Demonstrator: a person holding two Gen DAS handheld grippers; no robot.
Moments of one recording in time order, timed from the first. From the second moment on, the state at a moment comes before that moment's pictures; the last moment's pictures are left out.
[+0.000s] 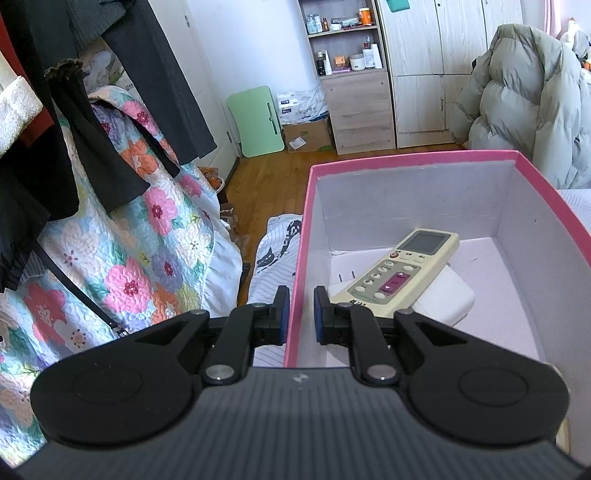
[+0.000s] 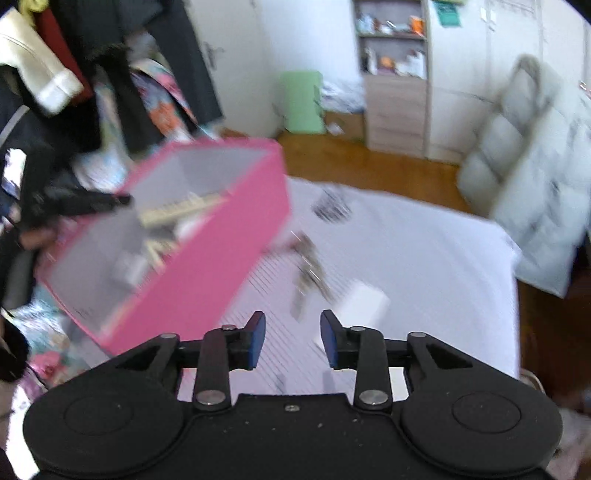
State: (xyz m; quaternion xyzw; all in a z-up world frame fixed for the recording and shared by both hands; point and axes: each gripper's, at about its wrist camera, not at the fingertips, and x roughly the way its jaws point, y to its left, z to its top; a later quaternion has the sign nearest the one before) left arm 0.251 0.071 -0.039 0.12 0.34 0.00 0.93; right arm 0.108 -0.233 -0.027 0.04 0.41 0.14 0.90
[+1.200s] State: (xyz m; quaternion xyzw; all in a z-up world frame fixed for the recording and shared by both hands) left arm 0.247 0.069 -0.040 0.13 0.34 0.01 0.93; right arm 0.109 -0.256 -0.101 0.05 0.38 0.04 0.92
